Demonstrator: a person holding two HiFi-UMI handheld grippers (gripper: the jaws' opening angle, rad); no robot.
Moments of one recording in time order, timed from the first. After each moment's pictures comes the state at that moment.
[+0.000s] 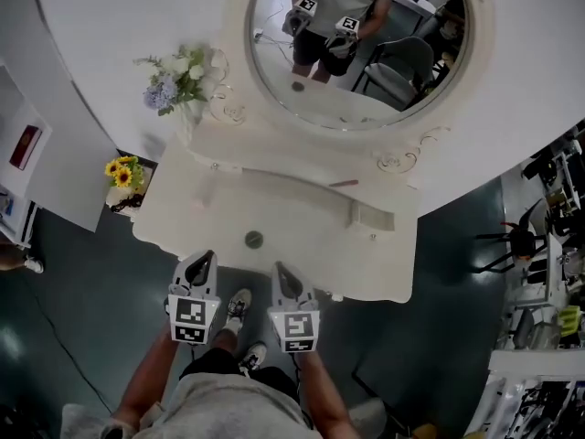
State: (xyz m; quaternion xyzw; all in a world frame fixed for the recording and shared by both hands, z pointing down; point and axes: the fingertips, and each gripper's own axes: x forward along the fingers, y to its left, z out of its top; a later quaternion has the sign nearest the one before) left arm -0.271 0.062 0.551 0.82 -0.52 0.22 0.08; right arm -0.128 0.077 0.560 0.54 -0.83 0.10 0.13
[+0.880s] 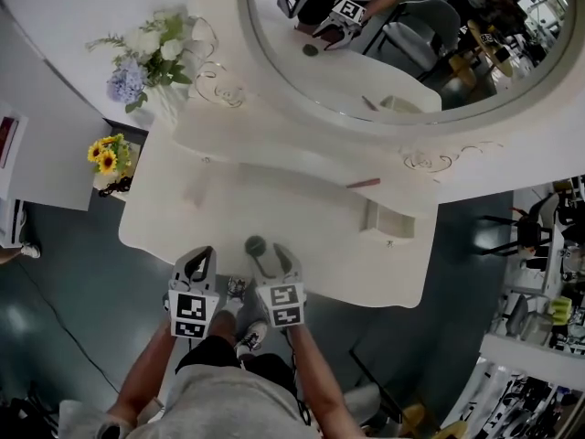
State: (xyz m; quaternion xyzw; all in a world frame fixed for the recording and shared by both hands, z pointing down) left arm -0.278 -0.005 0.643 0.81 -0.49 0.29 0.15; right arm -0.168 -0.006 0.699 0.47 -0.82 0.24 0.23
